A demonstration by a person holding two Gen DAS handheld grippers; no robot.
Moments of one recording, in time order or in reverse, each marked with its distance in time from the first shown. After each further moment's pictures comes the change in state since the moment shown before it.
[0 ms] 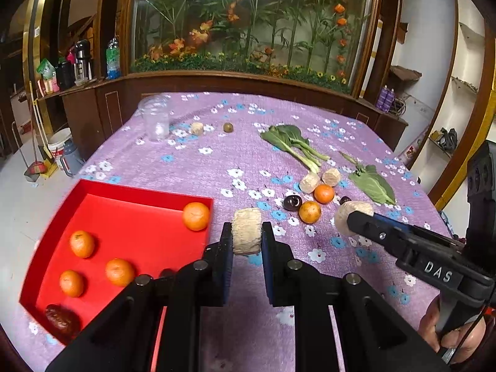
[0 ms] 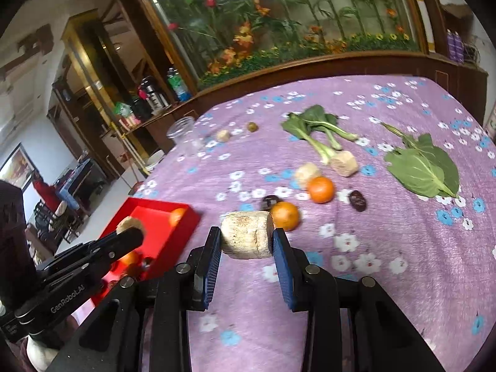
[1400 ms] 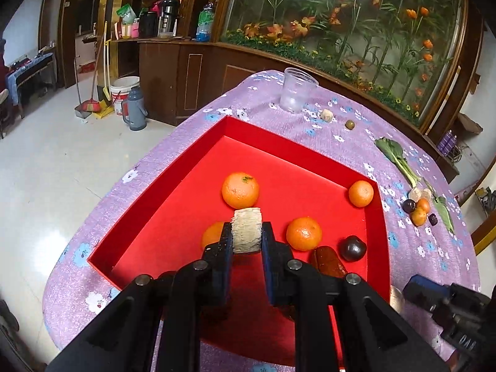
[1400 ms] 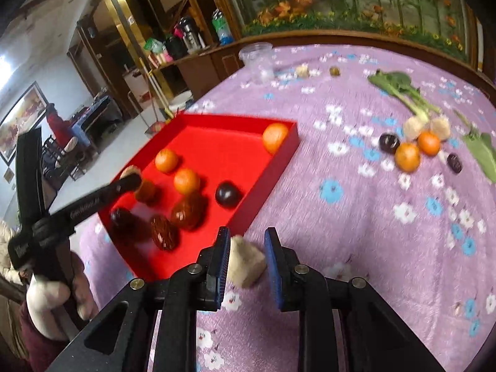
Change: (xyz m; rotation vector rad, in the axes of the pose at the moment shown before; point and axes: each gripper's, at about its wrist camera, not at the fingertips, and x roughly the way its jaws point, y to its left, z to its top) left arm -0.015 0.172 -0.058 -0.296 0.041 0.193; right arm 0.060 0.114 -0.066 -0.176 0.229 0.054
